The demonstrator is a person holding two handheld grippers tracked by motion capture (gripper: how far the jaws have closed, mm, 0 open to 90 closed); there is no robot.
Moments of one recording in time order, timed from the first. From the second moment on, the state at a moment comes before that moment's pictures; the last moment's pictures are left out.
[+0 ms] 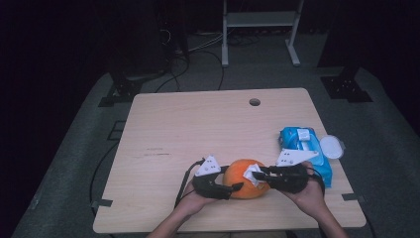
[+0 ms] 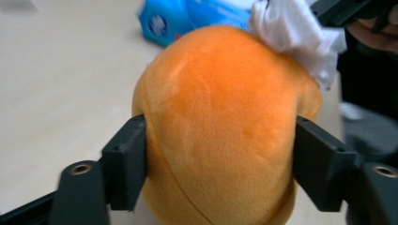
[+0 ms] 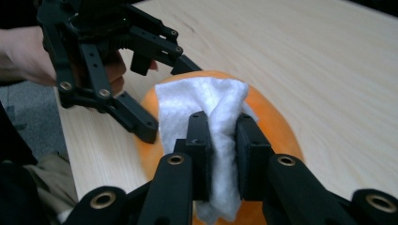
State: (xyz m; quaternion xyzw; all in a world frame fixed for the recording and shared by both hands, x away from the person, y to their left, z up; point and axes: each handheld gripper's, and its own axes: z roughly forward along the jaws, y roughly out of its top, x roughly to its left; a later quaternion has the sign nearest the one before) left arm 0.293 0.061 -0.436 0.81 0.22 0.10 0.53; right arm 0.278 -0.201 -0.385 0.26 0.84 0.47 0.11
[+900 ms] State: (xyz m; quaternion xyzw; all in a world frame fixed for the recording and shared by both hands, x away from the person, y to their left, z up) left arm 0.286 0.050 -0.445 0.84 0.16 0.14 0.49; right arm 0.267 -0.166 -0.389 0.24 0.85 0.44 0.15
